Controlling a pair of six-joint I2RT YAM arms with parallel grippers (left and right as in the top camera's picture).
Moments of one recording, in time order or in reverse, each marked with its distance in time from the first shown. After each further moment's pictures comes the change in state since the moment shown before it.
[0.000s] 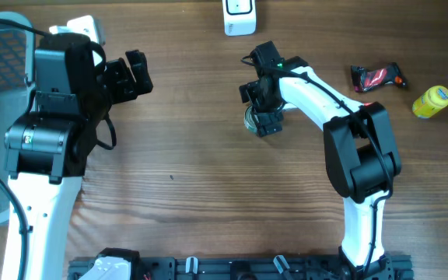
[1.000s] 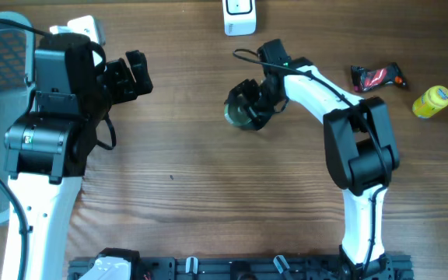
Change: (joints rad) left arm 0.000 0.000 0.000 -0.003 0.000 0.005; right arm -0.040 0.049 -0.009 0.125 -0.437 -0.389
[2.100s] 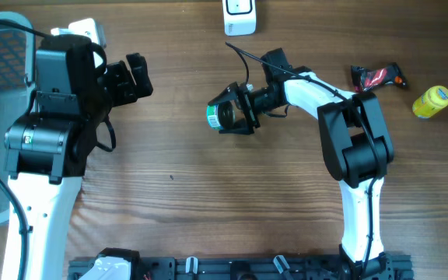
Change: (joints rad) left arm 0.000 0.000 0.000 -0.023 0.000 0.000; right arm -0.026 0.065 -0.046 0.134 -0.727 -0.180
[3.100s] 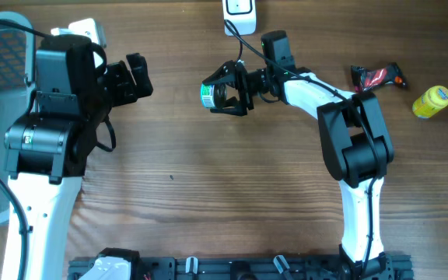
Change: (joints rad) left arm 0.000 0.000 0.000 0.000 0.000 0.000; right arm 0.000 0.001 -0.007 0.608 -0.121 0.378
